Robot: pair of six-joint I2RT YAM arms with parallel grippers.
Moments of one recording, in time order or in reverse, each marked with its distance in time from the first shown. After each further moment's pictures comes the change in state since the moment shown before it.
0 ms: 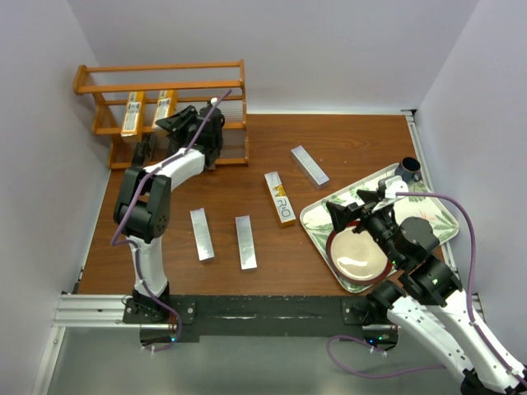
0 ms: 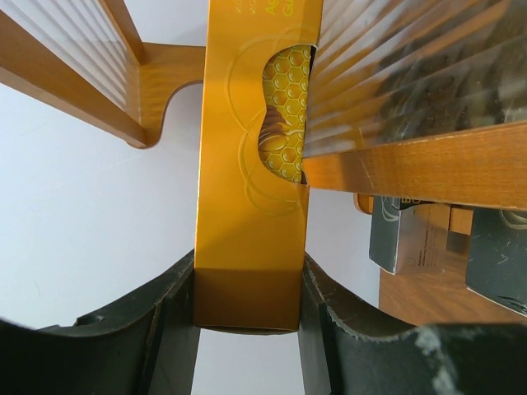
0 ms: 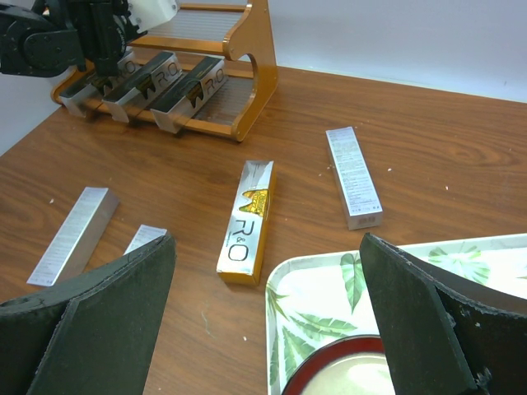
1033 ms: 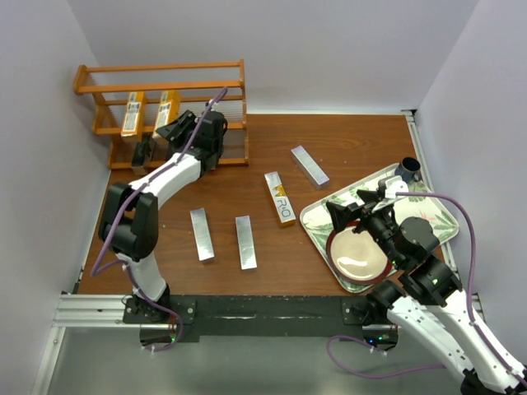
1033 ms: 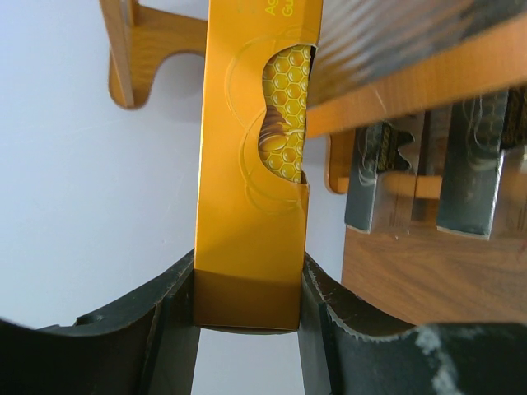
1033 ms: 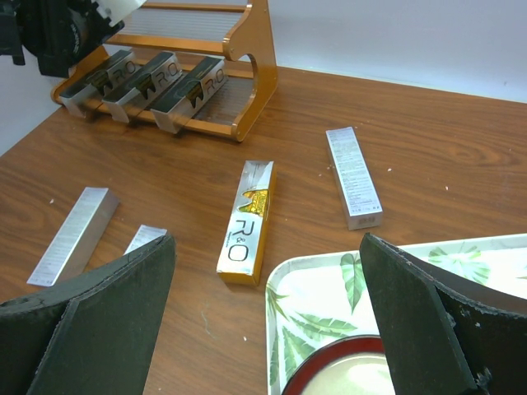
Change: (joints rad) left arm -0.058 -0.200 -0.089 -0.288 0.021 -0.330; right arm 0.000 0.000 0.000 0.000 0.000 0.000
